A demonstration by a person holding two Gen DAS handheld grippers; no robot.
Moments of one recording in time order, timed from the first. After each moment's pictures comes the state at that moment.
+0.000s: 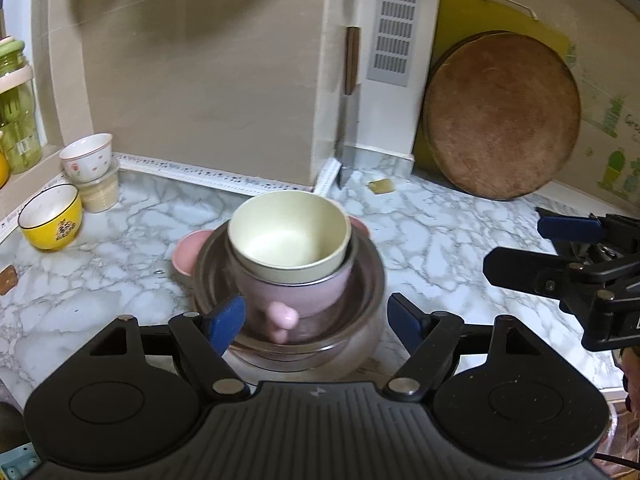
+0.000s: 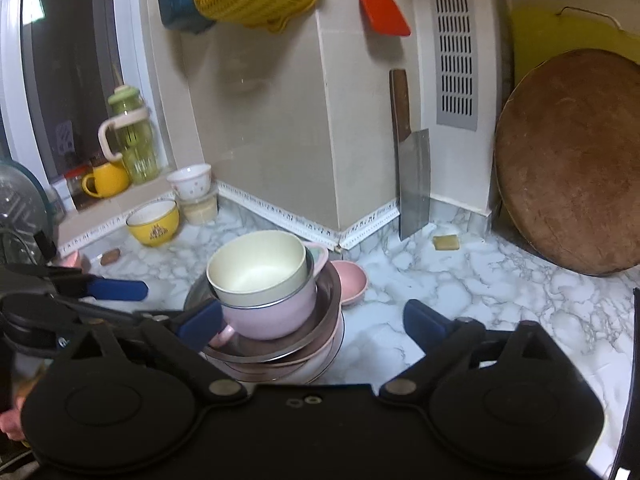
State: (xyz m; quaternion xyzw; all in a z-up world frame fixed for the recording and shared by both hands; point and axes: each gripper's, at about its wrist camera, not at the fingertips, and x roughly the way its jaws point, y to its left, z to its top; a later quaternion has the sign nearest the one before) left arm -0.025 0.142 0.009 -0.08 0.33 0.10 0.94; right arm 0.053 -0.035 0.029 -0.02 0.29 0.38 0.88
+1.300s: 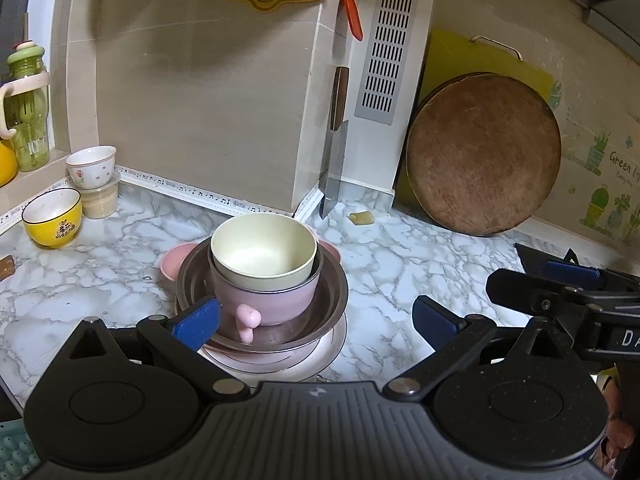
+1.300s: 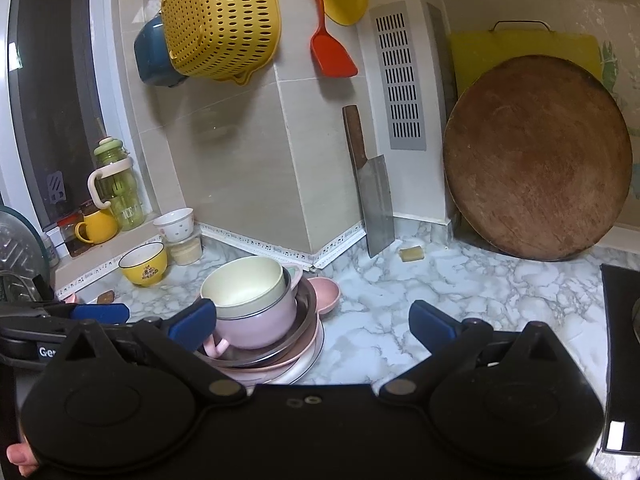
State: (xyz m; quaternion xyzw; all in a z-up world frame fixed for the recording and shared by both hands) left arm -0.054 0.116 0.023 -0.11 0.27 0.11 0.95; right arm 0.021 -0.079 0.034 0.03 0.27 0.34 0.90
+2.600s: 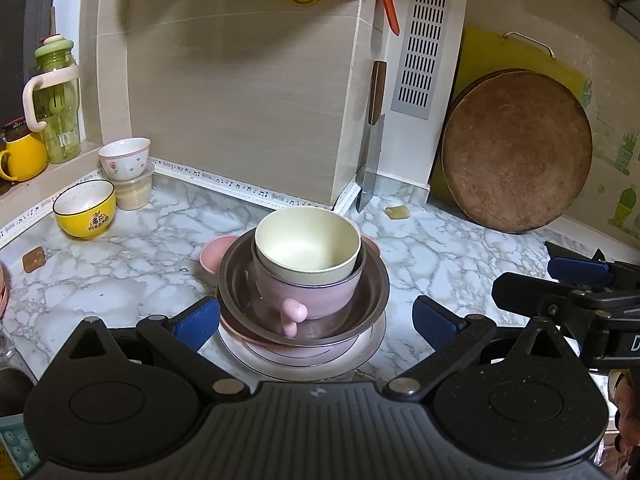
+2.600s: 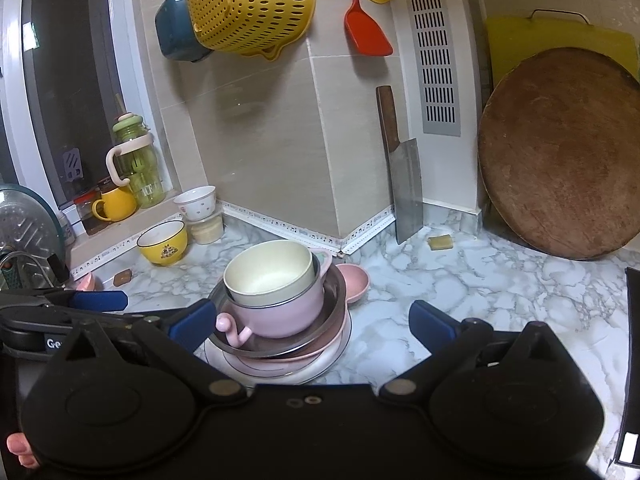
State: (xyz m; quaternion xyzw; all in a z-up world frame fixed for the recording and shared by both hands) left arm -0.058 0.134 0.024 -0.11 0.29 0.15 0.94; right arm 0.026 -0.053 0.035 0.01 0.29 0.37 0.88
